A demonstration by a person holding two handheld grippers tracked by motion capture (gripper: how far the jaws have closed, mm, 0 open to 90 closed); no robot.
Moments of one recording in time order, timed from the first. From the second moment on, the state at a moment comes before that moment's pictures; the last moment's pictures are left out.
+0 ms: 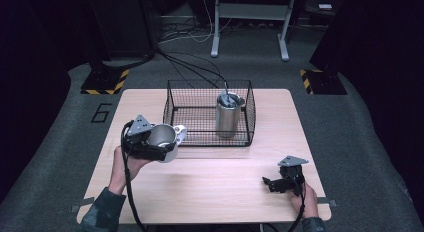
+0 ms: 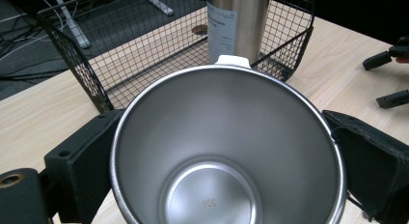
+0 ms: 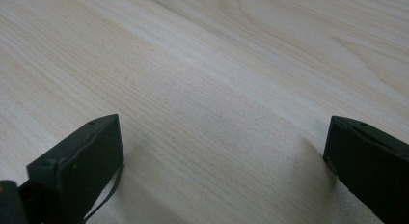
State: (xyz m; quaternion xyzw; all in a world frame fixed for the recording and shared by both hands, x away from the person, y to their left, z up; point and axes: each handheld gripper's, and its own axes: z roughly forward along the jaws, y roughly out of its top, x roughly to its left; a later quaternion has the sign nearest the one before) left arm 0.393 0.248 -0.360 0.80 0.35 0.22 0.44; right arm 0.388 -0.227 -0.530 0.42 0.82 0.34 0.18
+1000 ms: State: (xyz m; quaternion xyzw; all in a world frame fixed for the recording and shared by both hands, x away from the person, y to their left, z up) left arm 0.429 0.225 -0.333 0.79 0.35 0.23 0.45; right arm 0.387 -0.227 -0.530 0.42 0.82 0.34 0.18
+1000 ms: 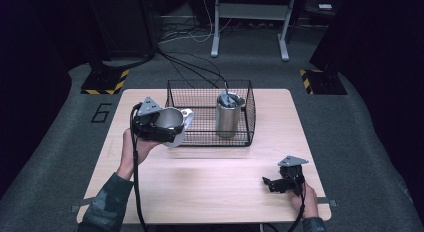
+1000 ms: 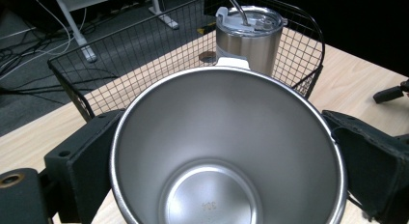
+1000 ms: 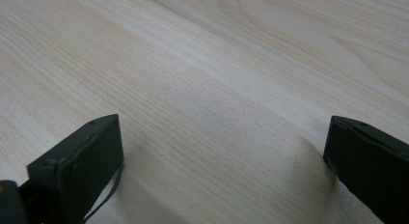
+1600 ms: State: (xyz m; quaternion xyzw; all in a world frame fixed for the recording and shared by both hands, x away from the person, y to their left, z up) left arm 0.459 0.209 -0.321 0.79 0.36 0.24 0.44; right arm 0.388 -0.227 -0.530 0.42 0.82 0.34 0.18
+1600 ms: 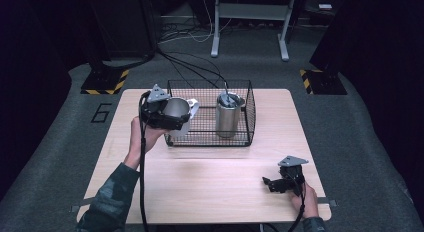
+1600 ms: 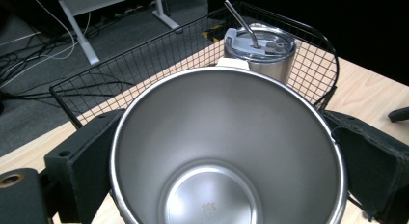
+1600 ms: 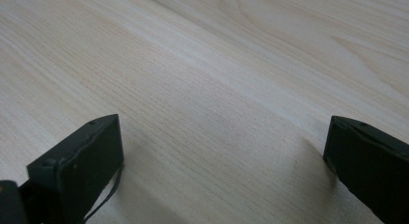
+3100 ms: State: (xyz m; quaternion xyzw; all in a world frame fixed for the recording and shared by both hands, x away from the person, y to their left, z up) left arm 0.543 0.177 -0.351 0.79 0.41 0.21 0.41; right arm 0.387 -0.226 -0.530 0.42 0.82 0.34 0.18
